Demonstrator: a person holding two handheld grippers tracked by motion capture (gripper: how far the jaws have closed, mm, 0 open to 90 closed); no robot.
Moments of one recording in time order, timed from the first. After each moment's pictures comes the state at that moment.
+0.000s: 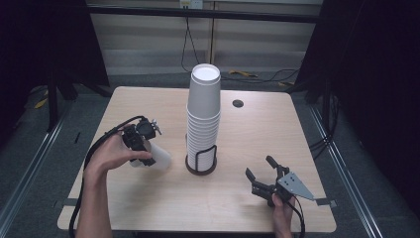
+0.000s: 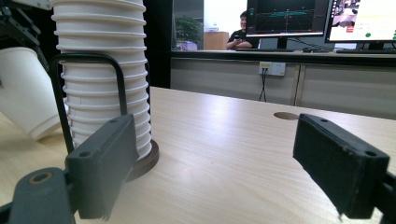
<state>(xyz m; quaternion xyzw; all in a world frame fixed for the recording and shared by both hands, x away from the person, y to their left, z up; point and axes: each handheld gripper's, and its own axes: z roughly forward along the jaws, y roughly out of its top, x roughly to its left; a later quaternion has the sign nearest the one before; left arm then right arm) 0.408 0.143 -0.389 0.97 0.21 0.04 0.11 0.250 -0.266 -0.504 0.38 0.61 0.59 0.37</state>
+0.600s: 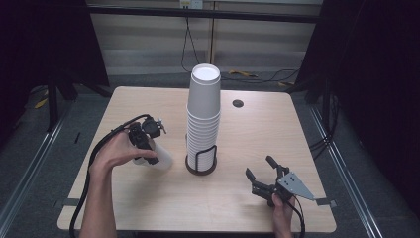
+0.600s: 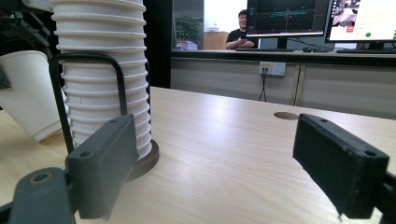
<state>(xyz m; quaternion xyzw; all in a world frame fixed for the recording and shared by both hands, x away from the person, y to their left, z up) 0.417 0.127 -0.396 0.97 0.21 0.04 0.10 0.251 -0.266 -0.504 0.38 0.61 0.59 0.37</state>
